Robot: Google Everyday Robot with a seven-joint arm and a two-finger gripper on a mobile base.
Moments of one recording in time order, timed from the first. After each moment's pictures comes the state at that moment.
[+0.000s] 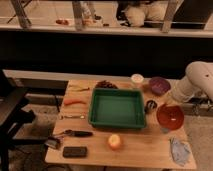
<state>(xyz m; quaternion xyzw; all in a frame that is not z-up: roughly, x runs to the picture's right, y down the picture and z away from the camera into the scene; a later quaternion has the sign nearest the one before) 0.342 0.071 0.741 -0.26 -0.09 0.00 0.96</state>
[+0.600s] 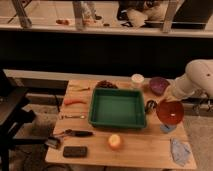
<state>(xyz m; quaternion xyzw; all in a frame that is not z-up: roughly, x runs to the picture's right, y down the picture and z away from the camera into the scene) 0.329 0.030 0.725 -0.20 -0.06 -0.04 0.98</state>
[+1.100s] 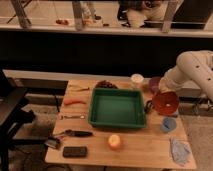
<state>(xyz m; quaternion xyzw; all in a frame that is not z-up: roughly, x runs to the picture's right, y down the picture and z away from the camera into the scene) 0.317 -0.011 0.750 -0.17 -0.06 -0.08 0.98</state>
